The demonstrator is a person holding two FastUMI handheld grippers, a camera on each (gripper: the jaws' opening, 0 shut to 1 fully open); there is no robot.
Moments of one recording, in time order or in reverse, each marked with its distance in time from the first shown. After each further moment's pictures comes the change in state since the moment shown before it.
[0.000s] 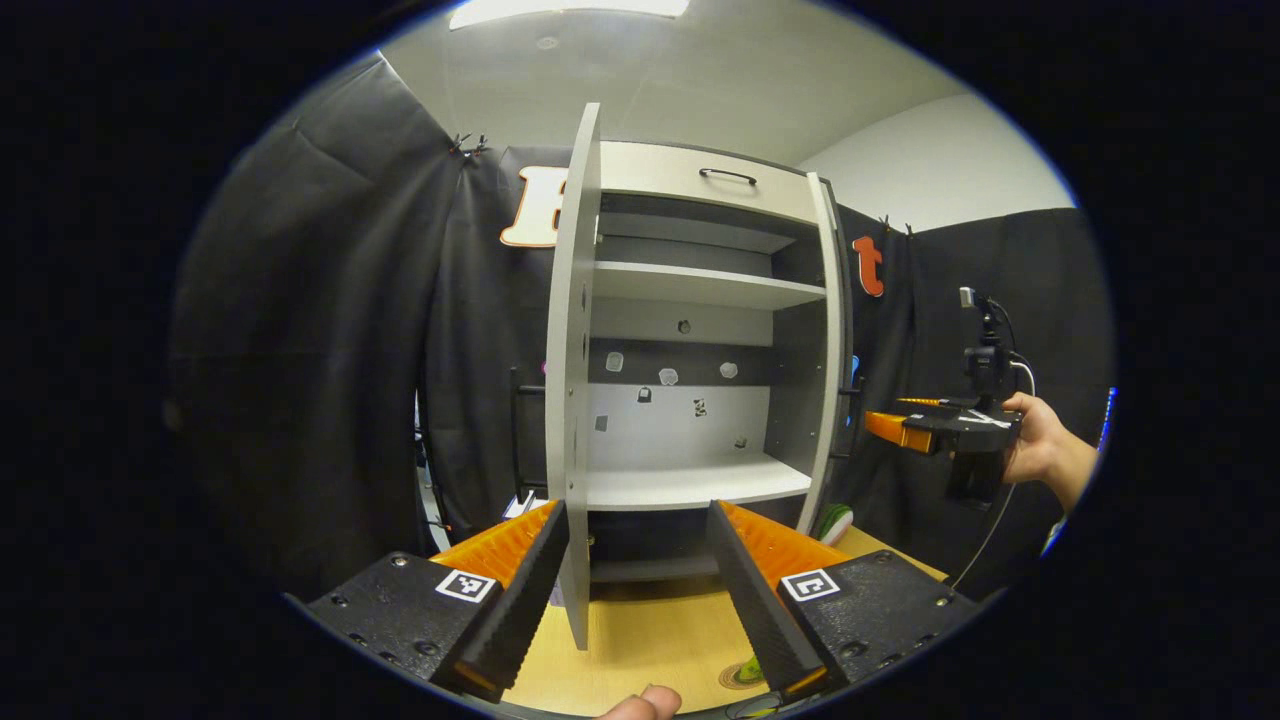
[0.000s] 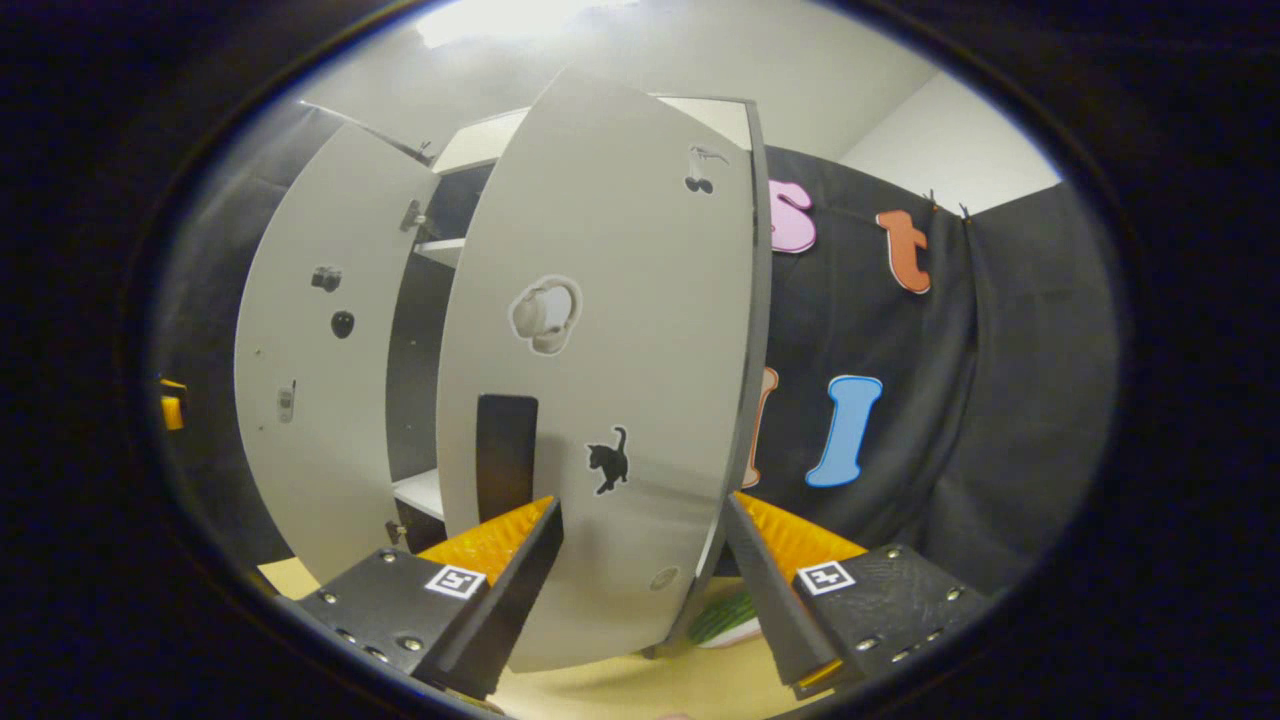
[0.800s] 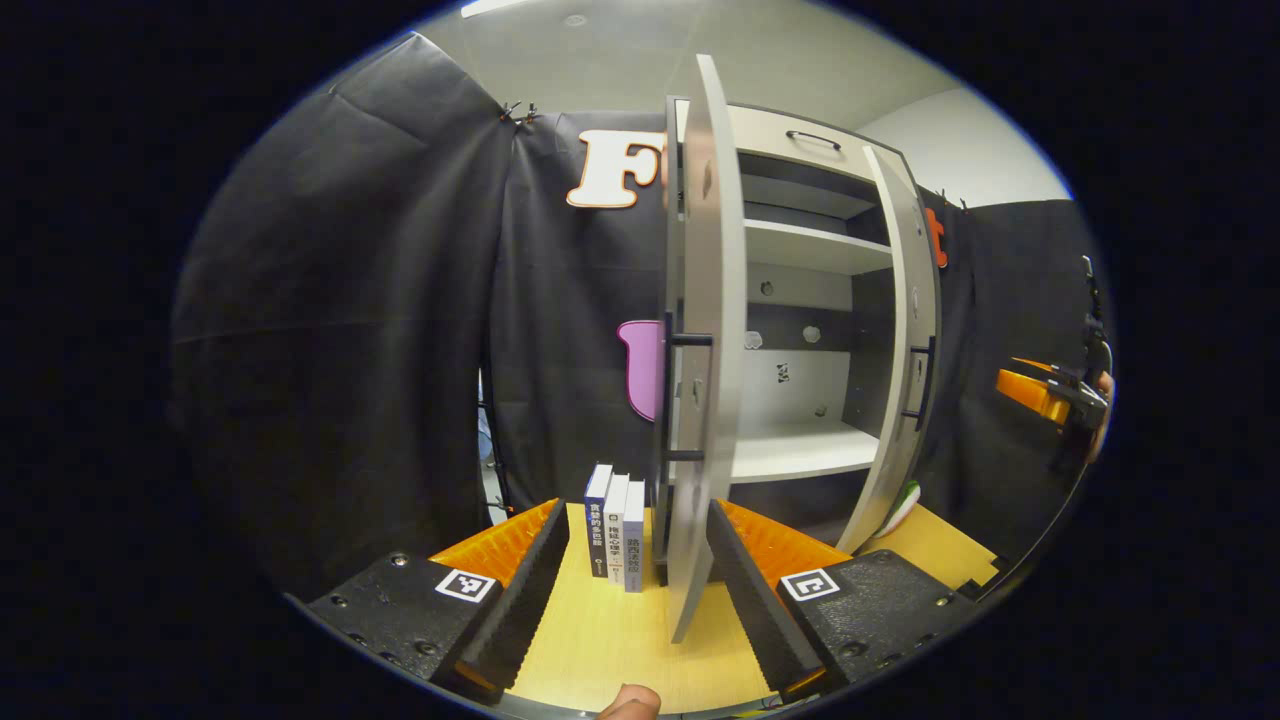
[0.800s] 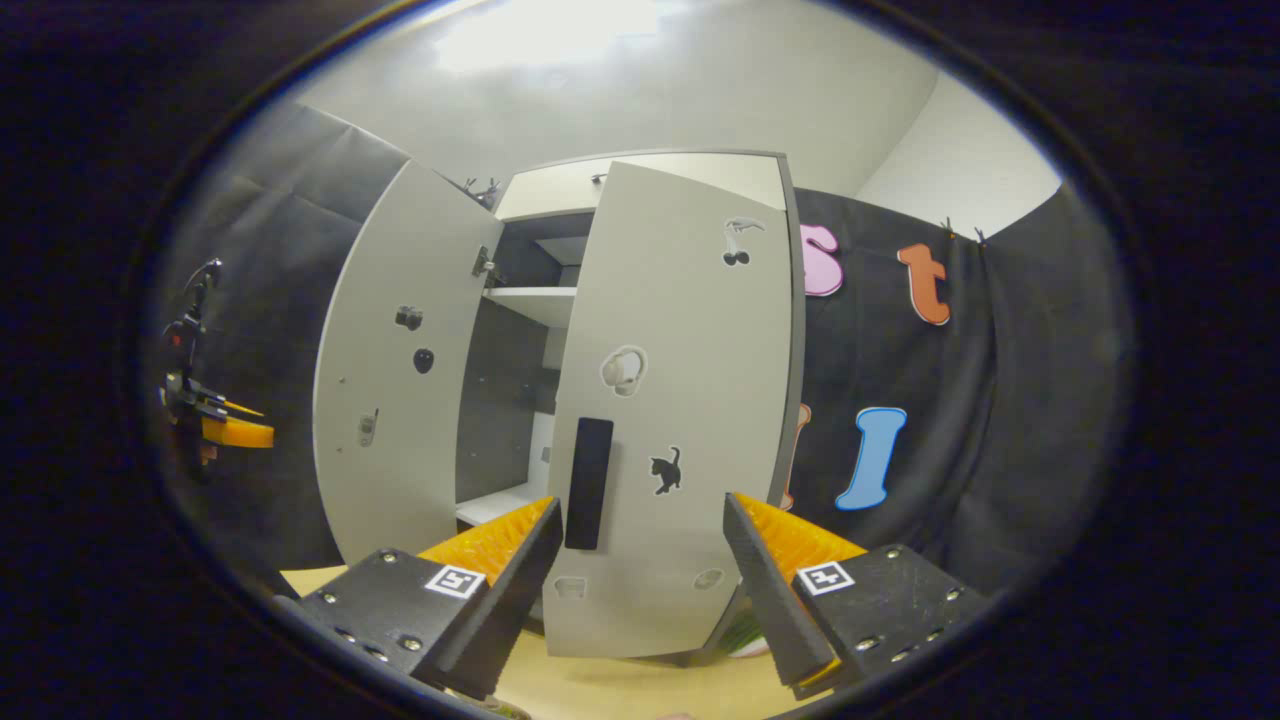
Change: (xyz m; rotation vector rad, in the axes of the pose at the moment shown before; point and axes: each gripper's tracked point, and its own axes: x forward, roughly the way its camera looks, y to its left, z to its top) left arm 0.027 0.130 -0.034 0.001 0.095 0.145; right arm -0.072 0.046 0.021 0.025 -0.114 0.115
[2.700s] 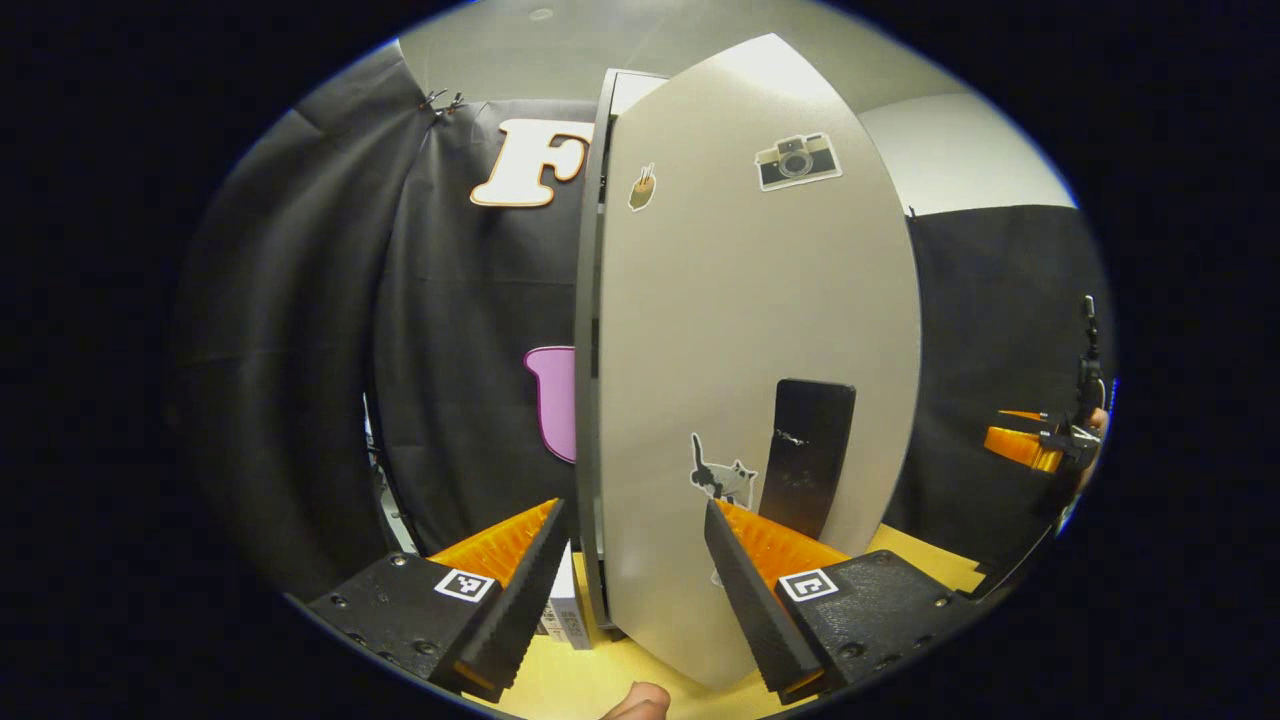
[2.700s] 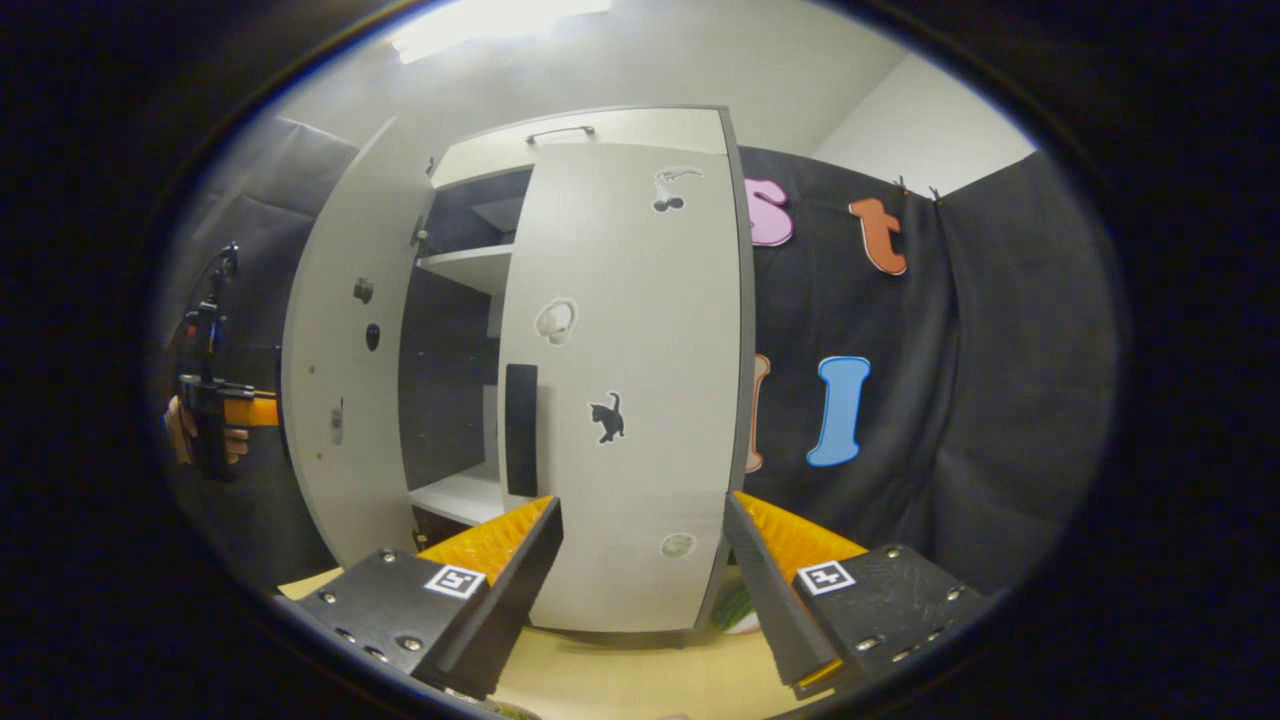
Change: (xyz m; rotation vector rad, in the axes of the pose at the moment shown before) left arm 0.133 -0.074 0.036 0.016 -0.054 -0.237; right arm 0.024 -0.037 -0.044 0.058 0.086 -0.149
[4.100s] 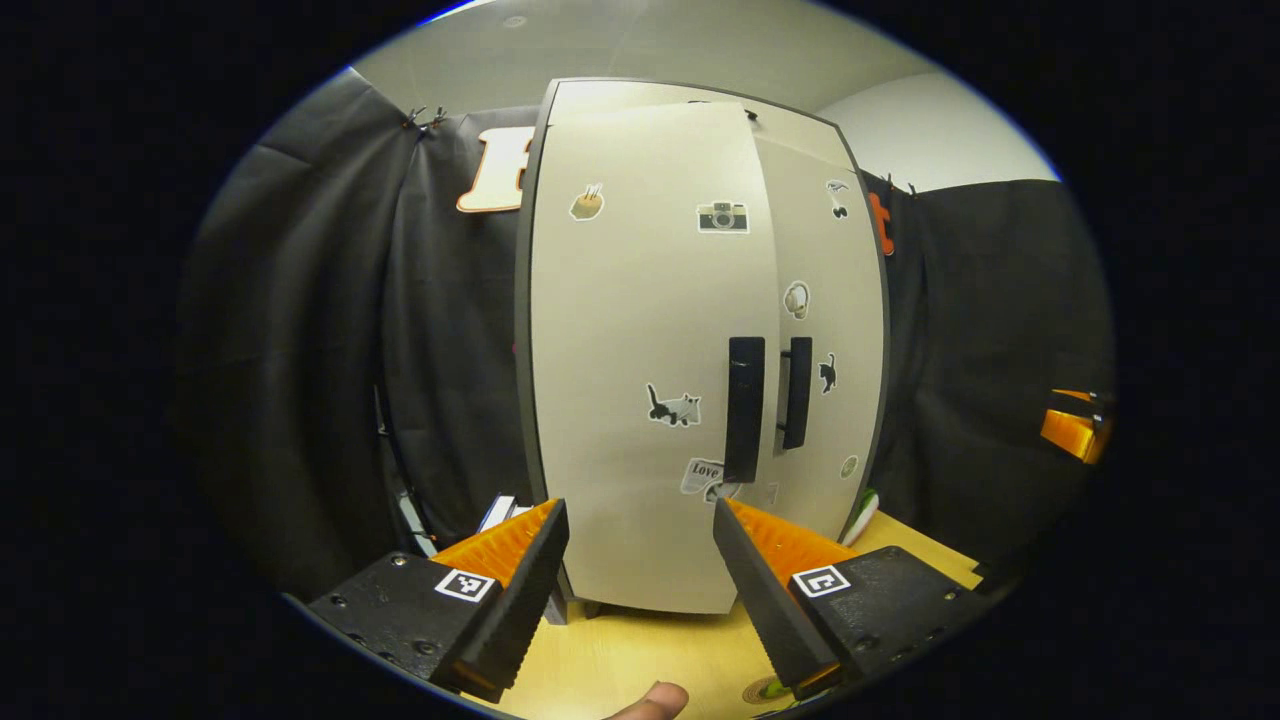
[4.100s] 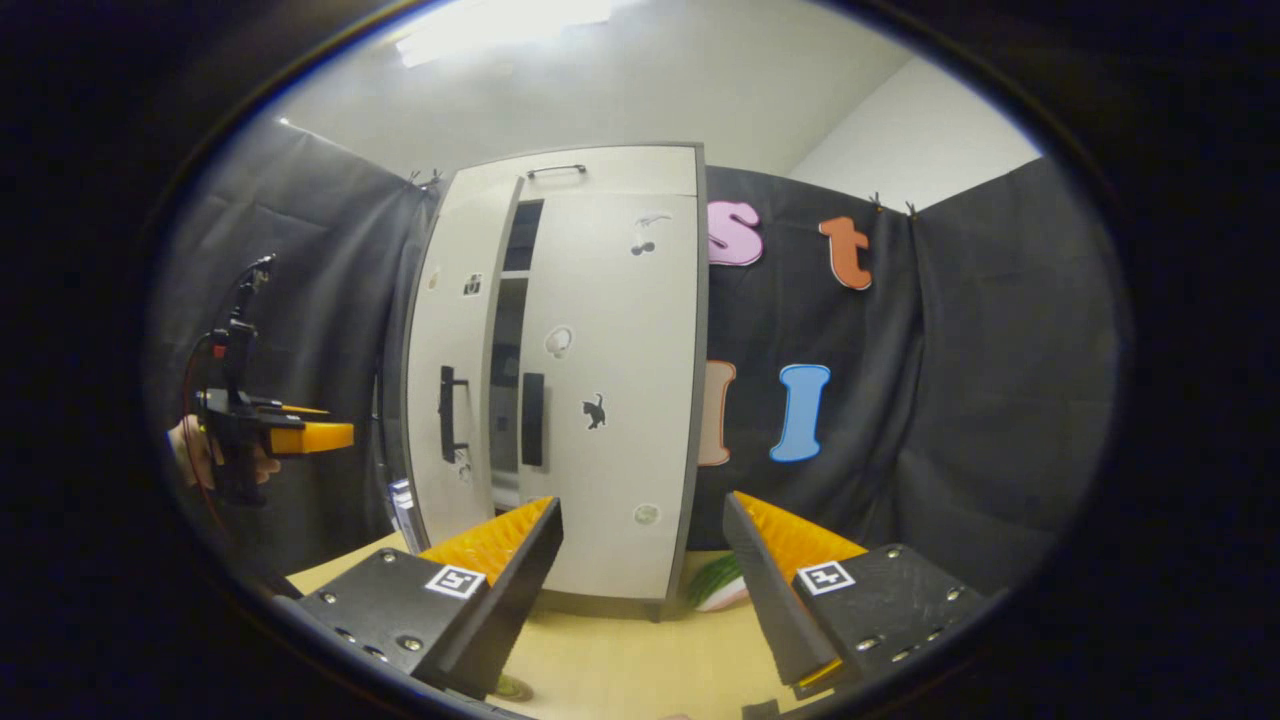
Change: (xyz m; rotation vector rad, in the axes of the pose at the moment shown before) left arm -0.044 -0.078 -0.016 0.042 0.032 0.098; right arm -0.113 -0.022 0.016 -0.013 -0.001 -0.023
